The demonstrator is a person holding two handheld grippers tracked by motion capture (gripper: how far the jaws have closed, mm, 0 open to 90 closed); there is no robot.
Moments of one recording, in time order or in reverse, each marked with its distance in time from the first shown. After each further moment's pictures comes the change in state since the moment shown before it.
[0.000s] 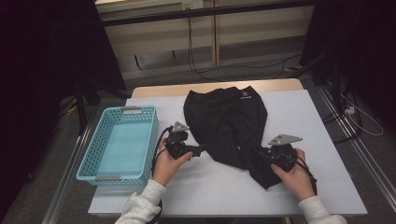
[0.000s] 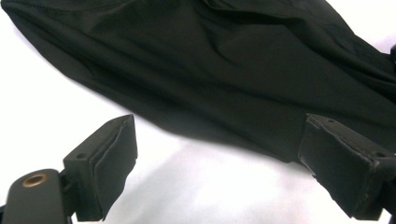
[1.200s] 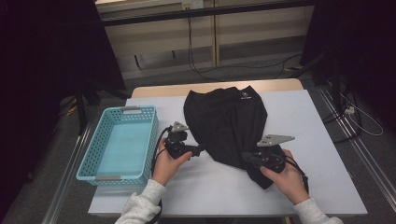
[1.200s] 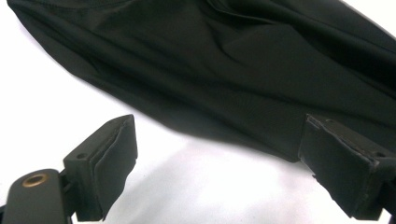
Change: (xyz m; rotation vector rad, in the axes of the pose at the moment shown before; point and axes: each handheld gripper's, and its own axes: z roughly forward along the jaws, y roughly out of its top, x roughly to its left) left arm 0.001 -0.001 0.001 -0.003 0.008 -0.005; right arm 0.040 0.028 -0.007 -0.094 0.258 -0.006
